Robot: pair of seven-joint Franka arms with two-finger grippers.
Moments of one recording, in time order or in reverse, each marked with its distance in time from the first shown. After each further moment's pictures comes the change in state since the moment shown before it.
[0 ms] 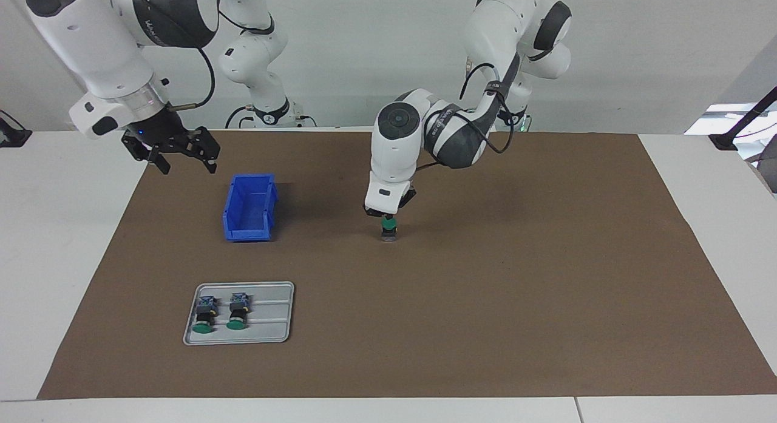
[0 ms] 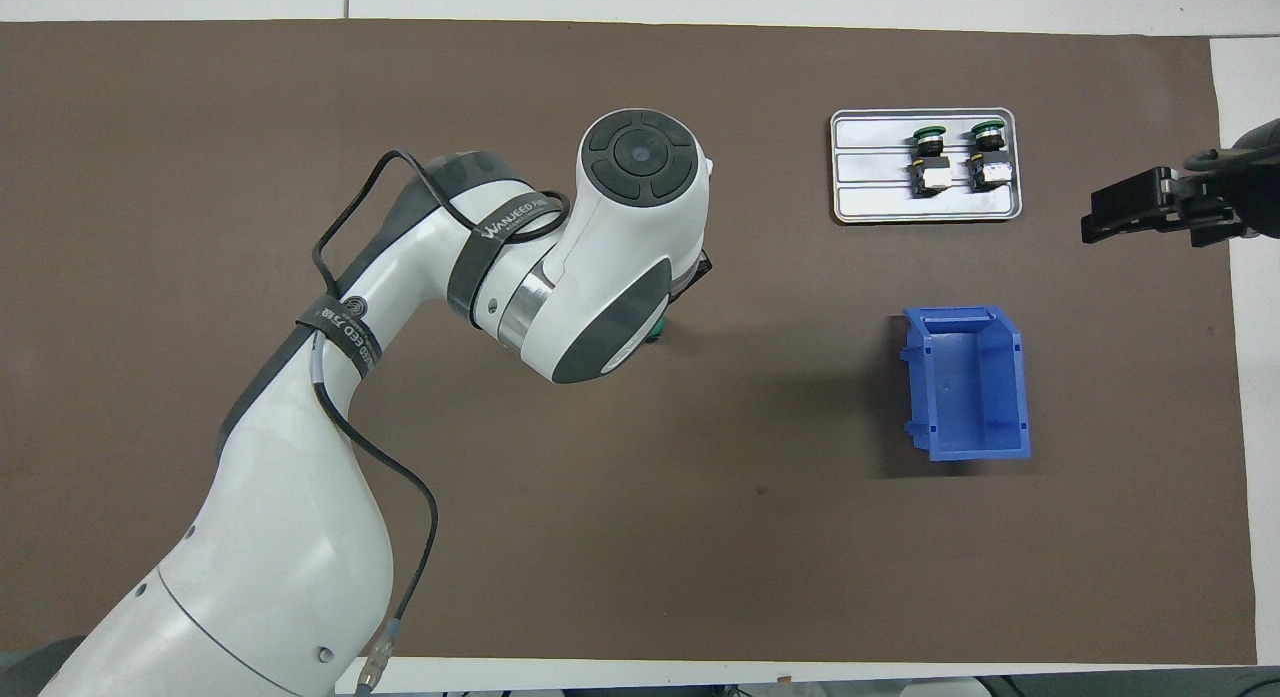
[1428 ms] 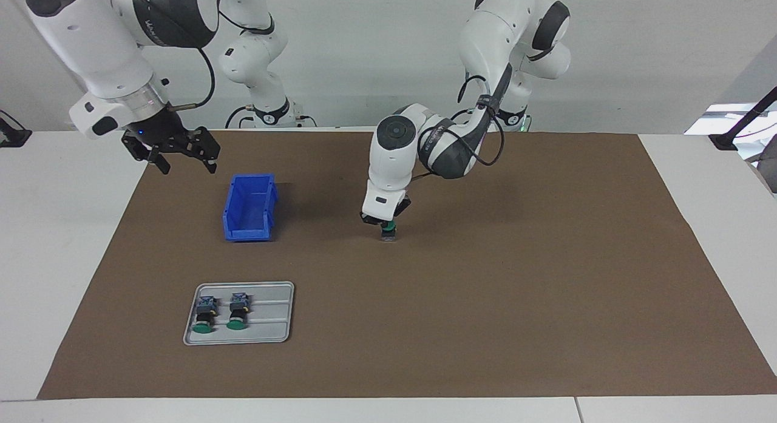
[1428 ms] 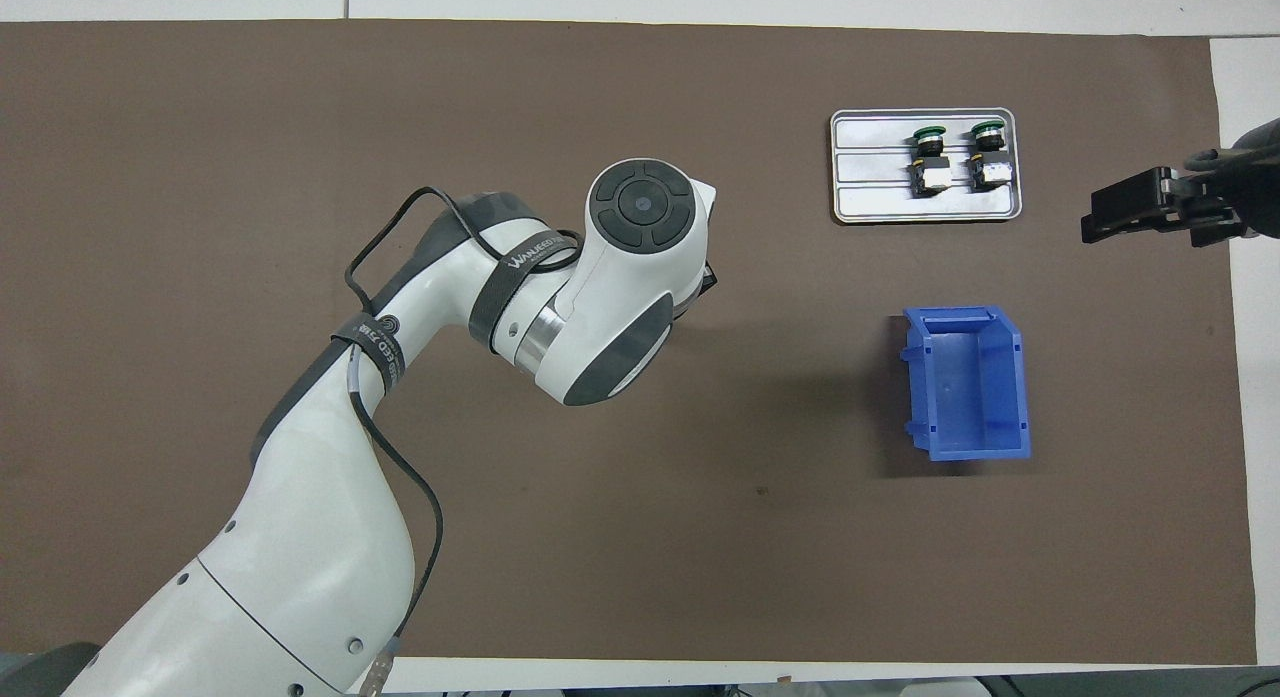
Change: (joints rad) left arm -0.012 -0.032 -0.001 -0.159 0.001 0.196 0.001; right arm 0.000 0.000 0.000 0.000 0.000 0.000 0.000
